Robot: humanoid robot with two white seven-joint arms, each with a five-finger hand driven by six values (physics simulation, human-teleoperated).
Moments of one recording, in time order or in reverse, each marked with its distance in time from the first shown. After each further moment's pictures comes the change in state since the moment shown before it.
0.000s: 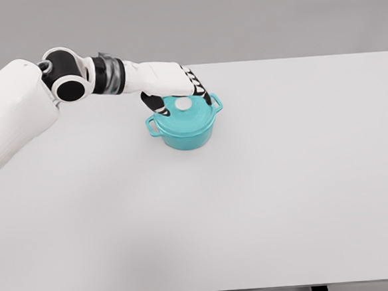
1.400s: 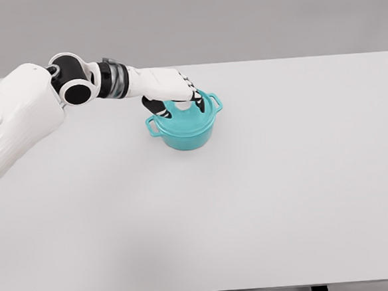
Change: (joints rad) left arm 0.005 -0.032 -0.016 0.070 -0.039 0.000 0.001; right arm 0.000 0.000 0.000 0.000 0.000 0.000 0.000
